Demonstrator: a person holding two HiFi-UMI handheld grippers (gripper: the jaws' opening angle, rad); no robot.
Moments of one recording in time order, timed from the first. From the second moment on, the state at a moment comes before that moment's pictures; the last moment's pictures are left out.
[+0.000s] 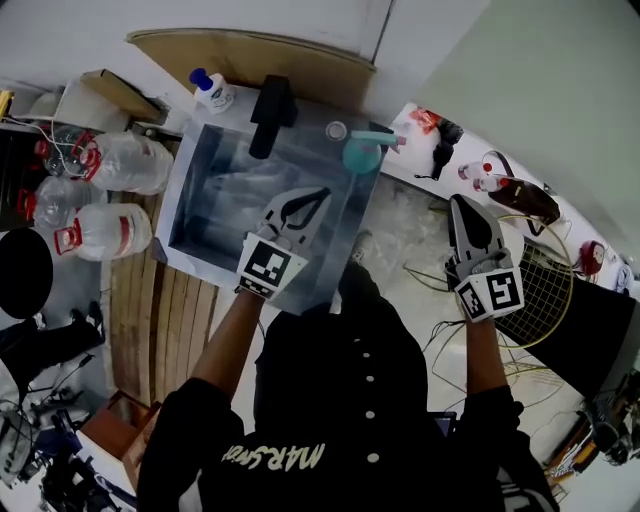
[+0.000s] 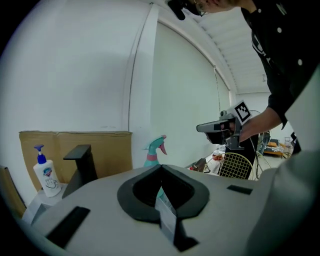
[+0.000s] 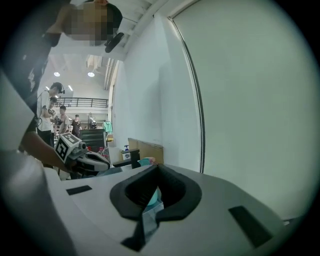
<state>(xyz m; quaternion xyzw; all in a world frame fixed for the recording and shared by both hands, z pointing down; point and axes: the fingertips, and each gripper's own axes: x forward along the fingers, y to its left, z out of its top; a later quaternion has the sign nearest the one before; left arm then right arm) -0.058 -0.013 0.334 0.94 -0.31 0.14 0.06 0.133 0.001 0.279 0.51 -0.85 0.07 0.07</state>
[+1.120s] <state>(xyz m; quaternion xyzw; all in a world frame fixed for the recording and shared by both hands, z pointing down) 0.033 -0.101 0.460 0.96 -0.21 0.18 0.05 0.142 -0.106 0.374 0.40 -0.90 0.07 0.13</state>
